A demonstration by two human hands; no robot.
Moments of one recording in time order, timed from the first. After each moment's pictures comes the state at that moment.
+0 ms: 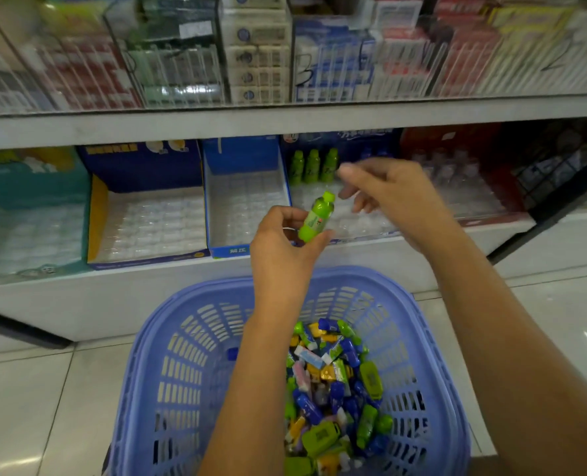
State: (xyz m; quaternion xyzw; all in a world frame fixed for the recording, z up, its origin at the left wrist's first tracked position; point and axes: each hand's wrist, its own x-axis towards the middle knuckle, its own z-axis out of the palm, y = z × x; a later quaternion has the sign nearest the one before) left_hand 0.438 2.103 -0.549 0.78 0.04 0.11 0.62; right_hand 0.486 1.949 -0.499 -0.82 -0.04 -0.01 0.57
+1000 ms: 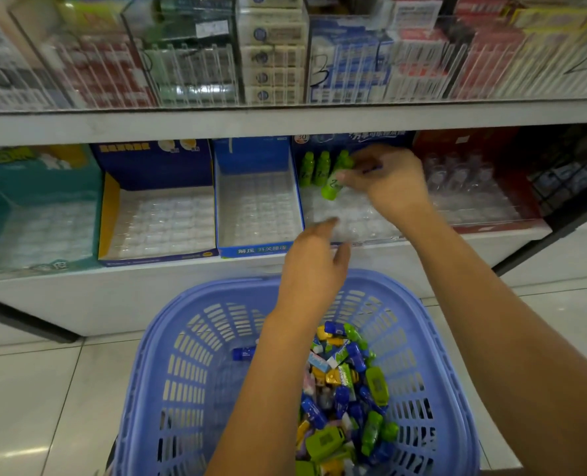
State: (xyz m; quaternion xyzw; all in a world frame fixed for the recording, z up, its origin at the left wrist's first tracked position) left_hand 0.445 2.088 -0.565 0.89 -0.08 0.04 0.44; right_hand 0.527 1.963 -0.513 -0.87 0.01 -0.10 0.48
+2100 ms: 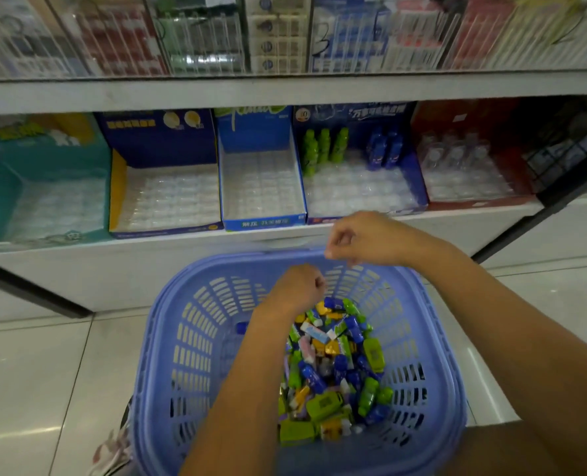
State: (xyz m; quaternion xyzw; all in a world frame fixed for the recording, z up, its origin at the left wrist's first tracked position) left_hand 0.428 2.111 -0.636 0.91 -0.10 -0.26 0.29; right_hand 0.455 1.968 -0.540 -0.93 -0.13 0.24 0.26
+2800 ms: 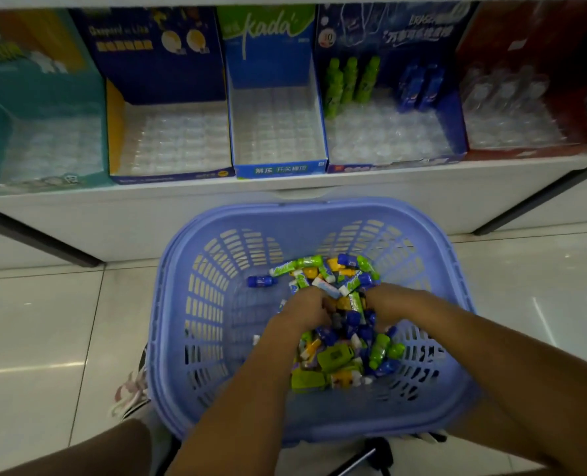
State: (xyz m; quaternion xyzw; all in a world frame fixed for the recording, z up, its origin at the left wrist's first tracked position) left_hand 0.366 2.119 -0.758 0.87 -0.09 -0.38 0.31; right_hand 0.383 1.945 -0.714 -0.84 -0.13 0.52 -0.10
